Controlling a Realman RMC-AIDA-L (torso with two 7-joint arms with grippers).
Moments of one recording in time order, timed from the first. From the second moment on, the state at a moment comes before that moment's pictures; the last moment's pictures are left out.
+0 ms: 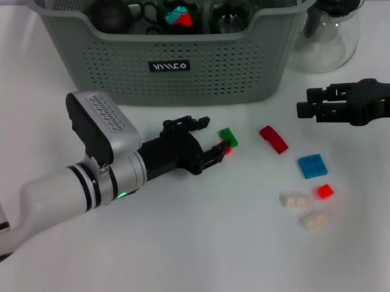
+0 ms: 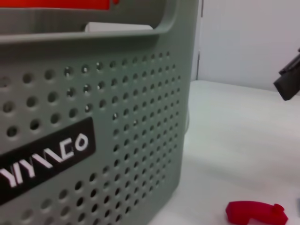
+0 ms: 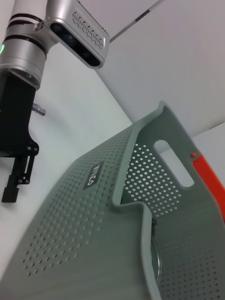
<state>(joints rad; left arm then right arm) -0.66 -2.18 0.44 -0.02 1.88 1.00 -0.54 0.56 2.02 -0.68 -0.69 -2.10 -1.59 1.70</state>
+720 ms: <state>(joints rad) -0.66 -2.18 0.40 -0.10 1.88 0.98 -0.34 0.56 2.02 -0.67 -0.69 -2.10 -1.58 1.70</state>
